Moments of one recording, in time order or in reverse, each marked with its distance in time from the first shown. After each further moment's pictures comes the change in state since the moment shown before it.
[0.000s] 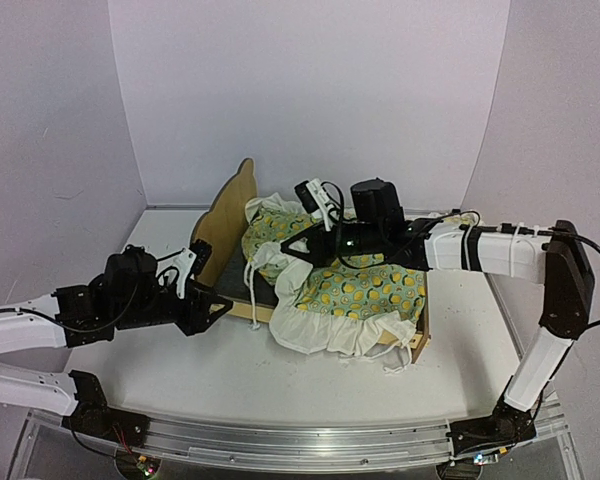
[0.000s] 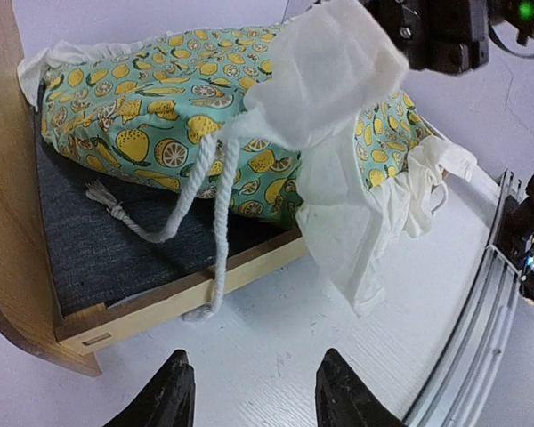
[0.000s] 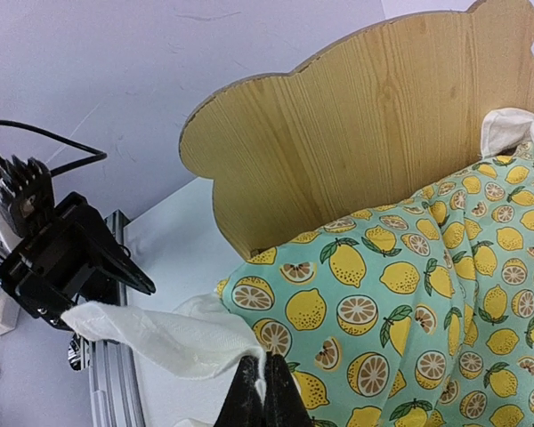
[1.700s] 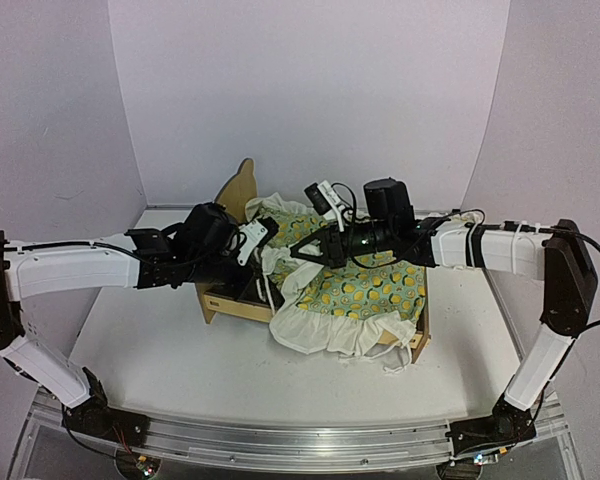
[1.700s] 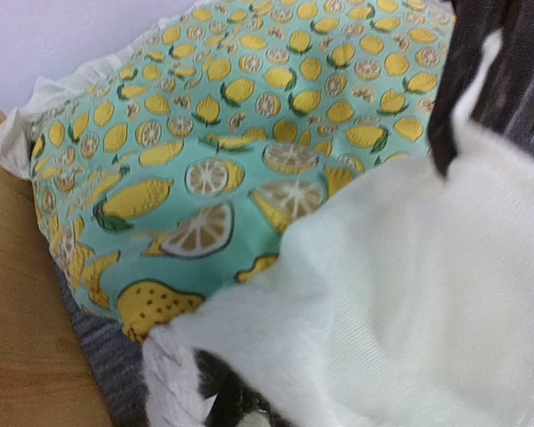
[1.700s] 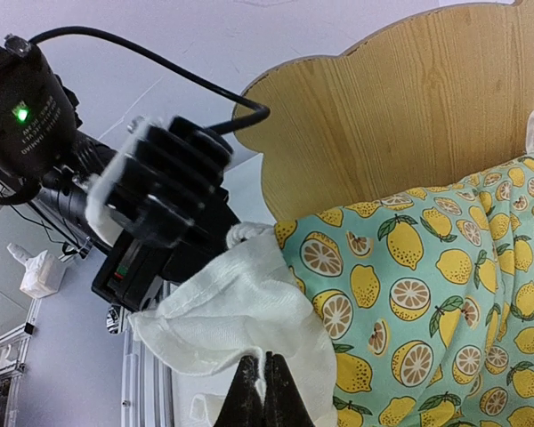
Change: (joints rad) left arm 0.016 0.547 0.475 -0.124 -0.097 0.275; right arm -0.084 -0.007 -0.037 0.013 -0.266 -0.038
